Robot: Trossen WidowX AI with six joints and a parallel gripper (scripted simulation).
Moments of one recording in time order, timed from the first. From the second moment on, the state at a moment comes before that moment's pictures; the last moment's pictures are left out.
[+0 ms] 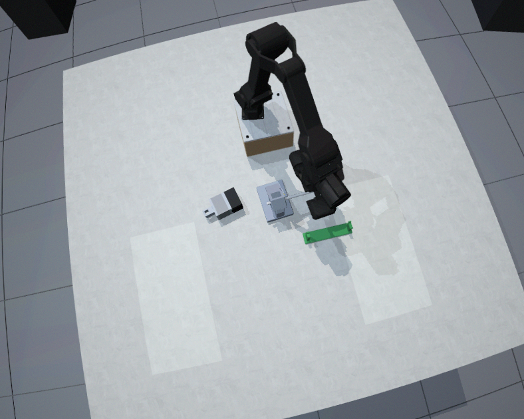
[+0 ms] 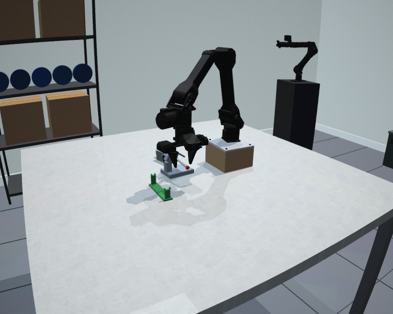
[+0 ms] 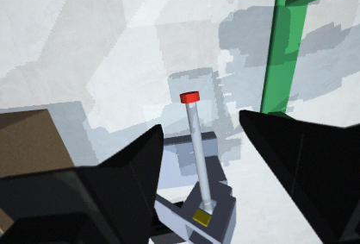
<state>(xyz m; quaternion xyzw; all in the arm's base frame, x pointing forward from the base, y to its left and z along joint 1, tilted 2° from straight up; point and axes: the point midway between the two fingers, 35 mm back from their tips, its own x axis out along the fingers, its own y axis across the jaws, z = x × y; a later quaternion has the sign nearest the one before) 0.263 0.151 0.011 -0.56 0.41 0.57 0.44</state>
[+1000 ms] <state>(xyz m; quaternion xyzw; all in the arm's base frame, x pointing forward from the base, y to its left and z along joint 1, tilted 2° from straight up) 0.259 0.150 -0.014 -0.56 0.41 0.57 0.44</state>
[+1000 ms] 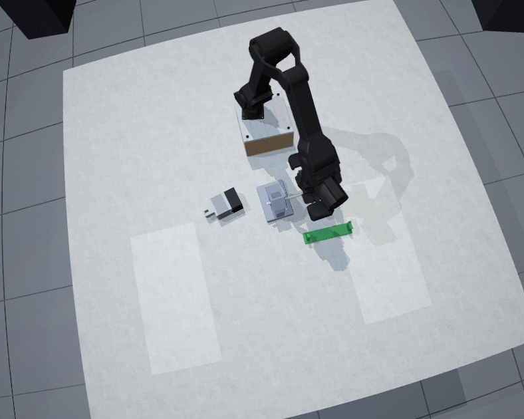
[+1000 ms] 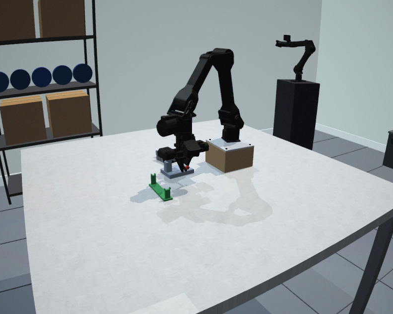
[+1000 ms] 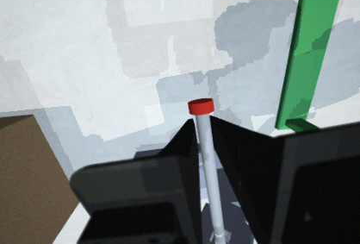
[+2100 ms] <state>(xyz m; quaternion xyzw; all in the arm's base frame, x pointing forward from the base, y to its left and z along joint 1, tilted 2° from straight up) 0.258 0.159 -0.004 -0.51 0.38 0.61 0.47</state>
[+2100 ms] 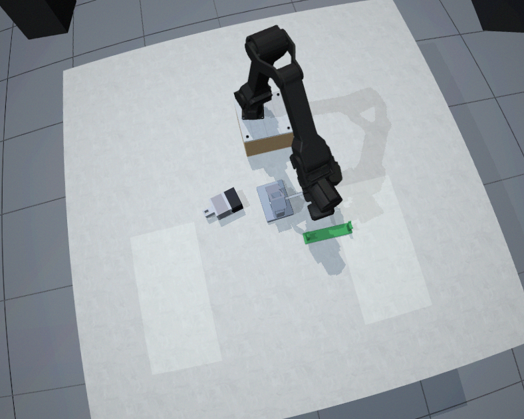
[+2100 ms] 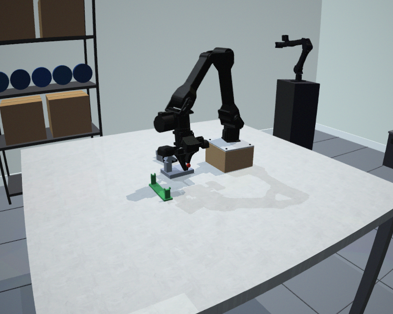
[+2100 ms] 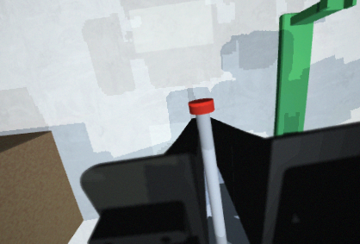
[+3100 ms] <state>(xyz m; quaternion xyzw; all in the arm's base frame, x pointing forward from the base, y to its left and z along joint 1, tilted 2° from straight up) 0.252 0.181 0.001 -0.51 0.38 0.61 0.47</state>
